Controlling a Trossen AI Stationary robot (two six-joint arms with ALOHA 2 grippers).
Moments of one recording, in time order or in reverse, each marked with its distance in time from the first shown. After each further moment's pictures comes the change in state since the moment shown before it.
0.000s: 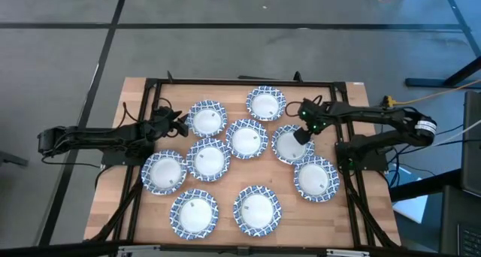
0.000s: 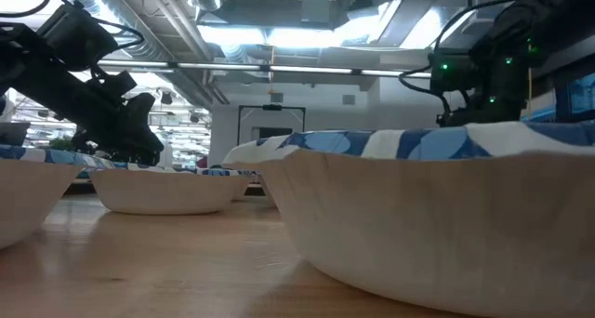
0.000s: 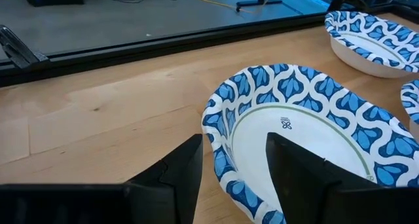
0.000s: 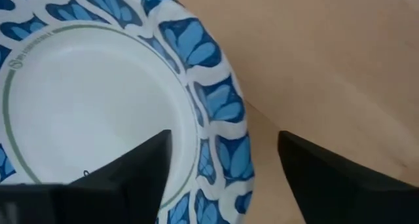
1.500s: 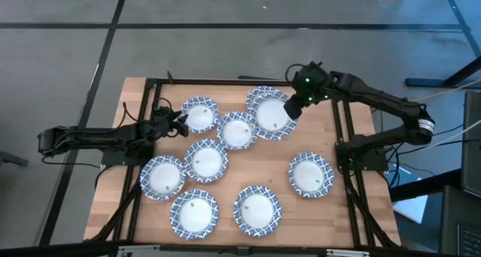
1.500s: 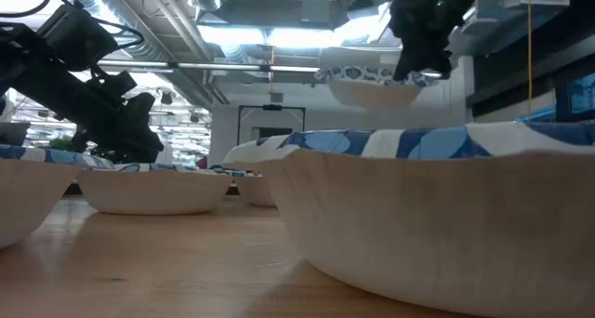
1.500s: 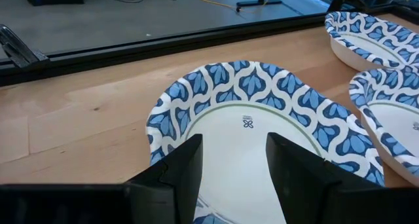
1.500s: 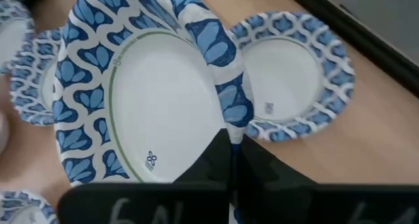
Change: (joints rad) left arm 0.000 0.000 0.000 0.000 0.000 -0.004; right arm -0.001 0.031 0.604 -0.139 -0.074 -0.158
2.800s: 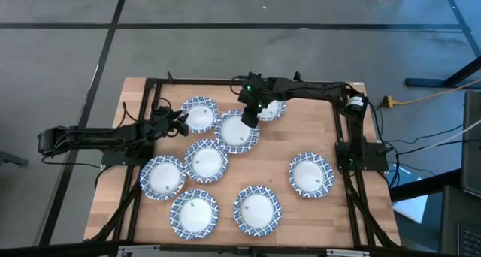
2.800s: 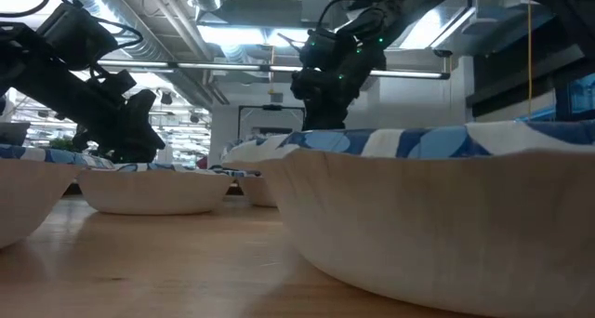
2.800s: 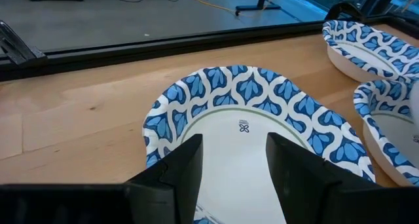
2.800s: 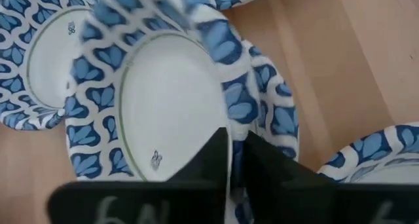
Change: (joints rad) left arm 0.000 0.000 0.000 0.015 0.000 -0.030; right arm 0.080 0.705 0.325 0.261 -0.207 -0.287
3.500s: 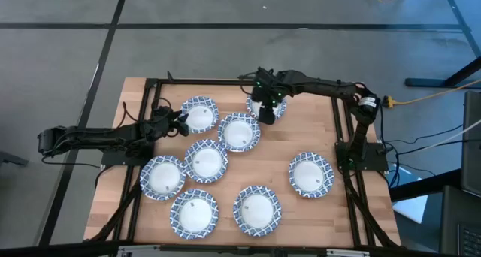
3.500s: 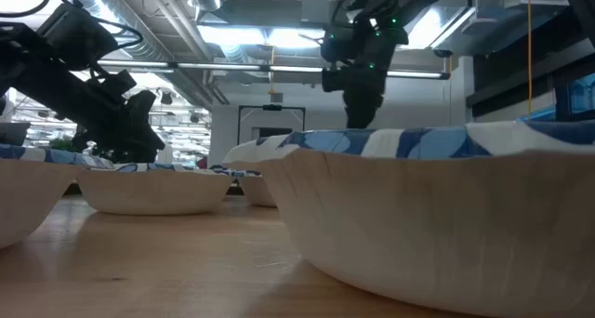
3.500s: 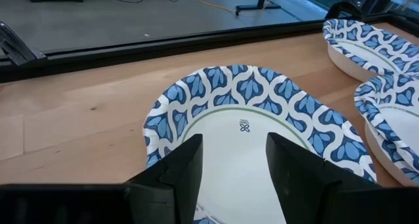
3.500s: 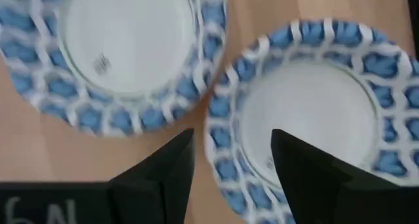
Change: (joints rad) left arm 0.000 0.000 0.000 -0.005 0.000 0.007; right arm -0.048 -0.117 0.000 -0.336 0.211 -0.245
